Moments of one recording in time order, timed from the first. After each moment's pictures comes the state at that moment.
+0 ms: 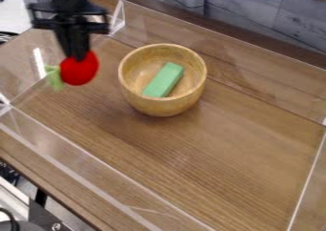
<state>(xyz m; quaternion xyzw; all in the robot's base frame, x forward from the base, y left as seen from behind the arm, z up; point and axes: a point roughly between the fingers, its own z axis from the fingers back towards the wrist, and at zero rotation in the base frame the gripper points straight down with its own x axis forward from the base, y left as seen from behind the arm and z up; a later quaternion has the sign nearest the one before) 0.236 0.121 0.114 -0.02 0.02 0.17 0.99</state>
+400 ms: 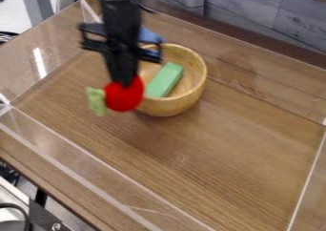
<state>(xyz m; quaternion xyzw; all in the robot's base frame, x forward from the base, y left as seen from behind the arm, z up) 0.235 0.043 0.100 -0.01 0.03 0.10 0.99</state>
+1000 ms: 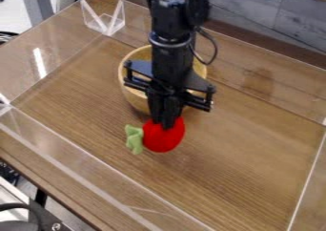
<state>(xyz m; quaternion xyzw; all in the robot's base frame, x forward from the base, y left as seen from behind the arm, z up) 0.222 -0.015 0.080 0.00 0.03 0.06 1.00</state>
